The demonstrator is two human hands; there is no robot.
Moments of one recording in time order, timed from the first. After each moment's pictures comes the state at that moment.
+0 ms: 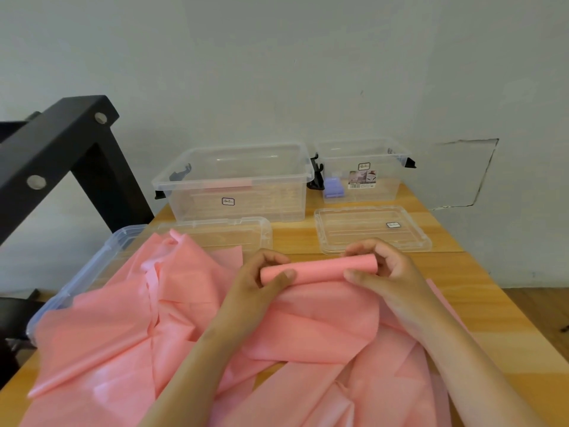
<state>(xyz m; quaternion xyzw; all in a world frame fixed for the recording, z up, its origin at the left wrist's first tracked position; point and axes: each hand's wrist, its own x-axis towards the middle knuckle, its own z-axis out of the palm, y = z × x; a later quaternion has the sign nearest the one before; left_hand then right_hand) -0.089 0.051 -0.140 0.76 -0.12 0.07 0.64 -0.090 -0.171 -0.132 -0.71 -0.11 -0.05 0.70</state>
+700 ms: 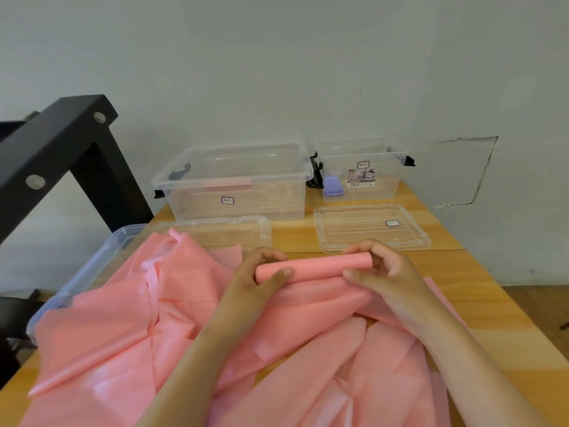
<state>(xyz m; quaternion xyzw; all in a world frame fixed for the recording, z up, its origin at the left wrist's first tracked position) -0.087 0.054 -0.143 0.76 -0.10 0.07 0.63 -0.091 -0.170 -0.132 -0.70 -0.10 -0.03 0.71</state>
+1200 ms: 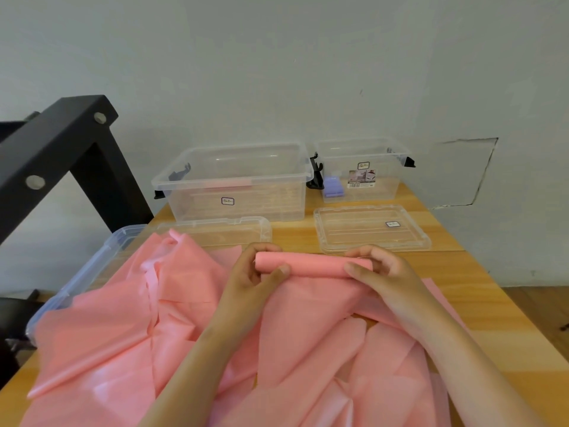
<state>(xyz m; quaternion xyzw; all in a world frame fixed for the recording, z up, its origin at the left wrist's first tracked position) -0.089 0.052 -0.139 0.70 -0.11 0.07 0.70 -0.089 -0.168 -0.133 -0.70 -0.07 -0.02 0.71</state>
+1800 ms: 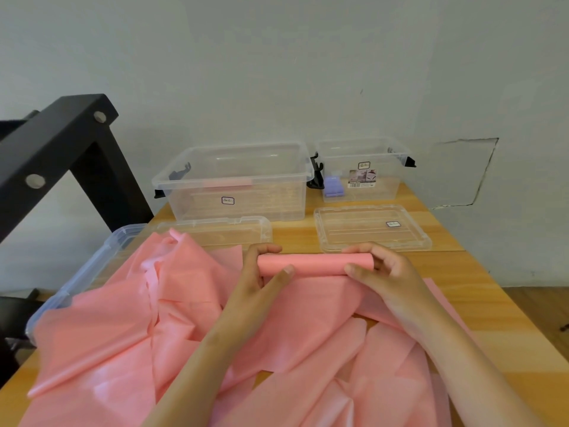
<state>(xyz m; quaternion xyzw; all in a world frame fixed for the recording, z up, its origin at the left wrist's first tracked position) -0.098 0.046 -0.135 0.75 -0.10 0.06 0.66 -0.093 -0.166 -0.130 -0.70 -0.09 -0.04 0.71</state>
